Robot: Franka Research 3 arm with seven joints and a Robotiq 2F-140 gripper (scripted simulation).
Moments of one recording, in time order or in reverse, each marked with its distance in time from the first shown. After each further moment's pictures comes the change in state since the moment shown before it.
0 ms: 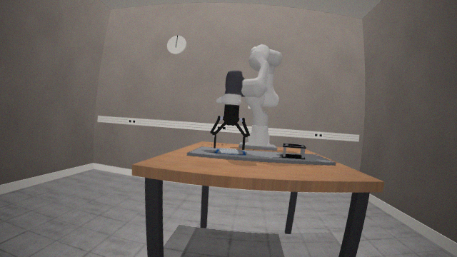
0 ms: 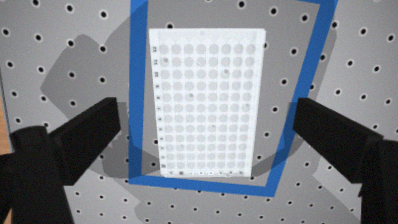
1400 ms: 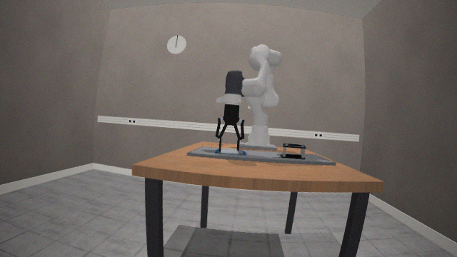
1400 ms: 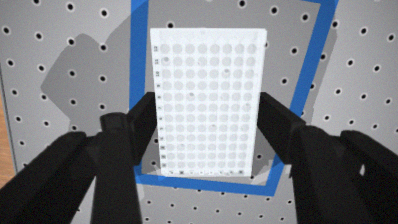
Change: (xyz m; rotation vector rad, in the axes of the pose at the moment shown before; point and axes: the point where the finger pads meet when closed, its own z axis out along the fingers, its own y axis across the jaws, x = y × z) arm -0.001 0.000 0.000 0.001 -0.002 -0.003
